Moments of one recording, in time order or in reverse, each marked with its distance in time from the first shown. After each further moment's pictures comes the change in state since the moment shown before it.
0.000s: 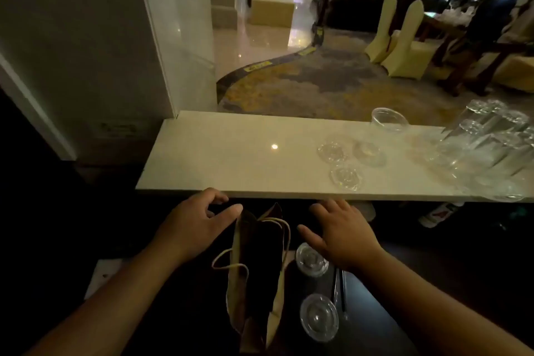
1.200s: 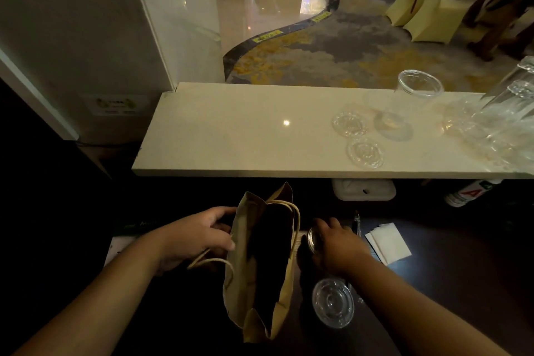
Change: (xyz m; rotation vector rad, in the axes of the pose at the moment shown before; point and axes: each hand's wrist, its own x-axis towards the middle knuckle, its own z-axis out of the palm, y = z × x) left_hand 0.015 -0.032 0.012 -0.280 -0.670 -0.394; right_hand -0.005 0.009 0.118 0.150 -0.467 0.197
